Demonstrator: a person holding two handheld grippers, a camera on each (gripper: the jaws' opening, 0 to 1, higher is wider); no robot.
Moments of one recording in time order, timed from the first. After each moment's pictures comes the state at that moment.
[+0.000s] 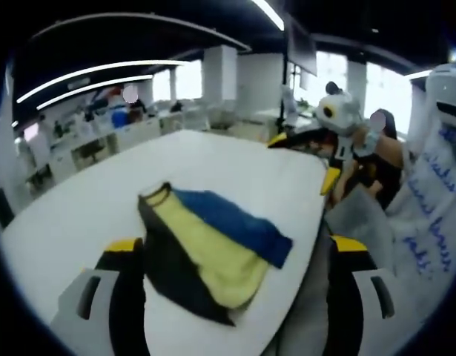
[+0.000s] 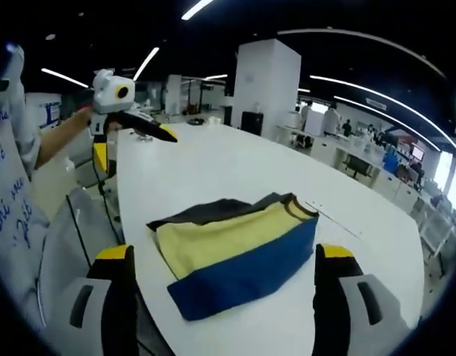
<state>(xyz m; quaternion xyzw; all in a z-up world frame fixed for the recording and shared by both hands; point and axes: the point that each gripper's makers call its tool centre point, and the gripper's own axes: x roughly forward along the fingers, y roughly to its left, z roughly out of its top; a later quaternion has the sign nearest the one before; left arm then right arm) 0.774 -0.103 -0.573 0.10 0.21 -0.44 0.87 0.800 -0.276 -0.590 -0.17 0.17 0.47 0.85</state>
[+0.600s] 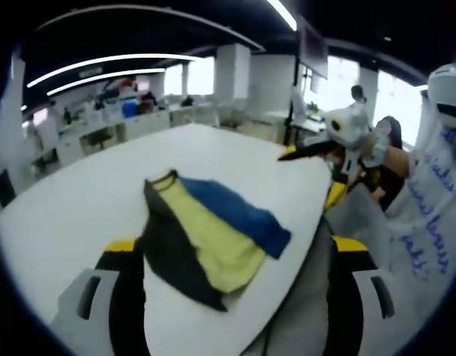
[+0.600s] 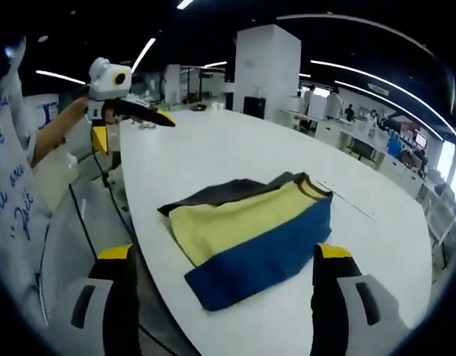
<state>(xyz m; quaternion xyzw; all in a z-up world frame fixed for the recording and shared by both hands) 0.759 -0.084 -0.587 0.07 0.22 -0.41 0.88 0.772 -0.262 -0.630 -0.18 0.22 0.48 0.83</state>
